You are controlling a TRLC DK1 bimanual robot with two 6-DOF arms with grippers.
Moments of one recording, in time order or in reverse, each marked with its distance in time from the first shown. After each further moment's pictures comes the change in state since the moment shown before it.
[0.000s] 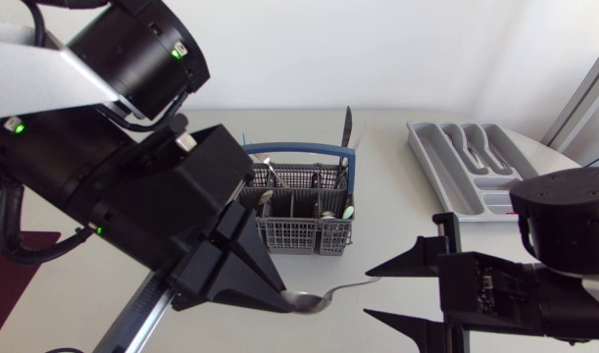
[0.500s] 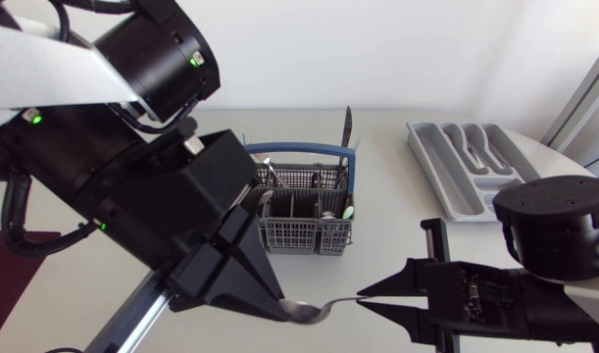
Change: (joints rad) left arm 0.011 0.042 0.036 -0.082 0.030 0.077; right arm 0.031 0.026 -0.026 0.047 -0.004 -0.014
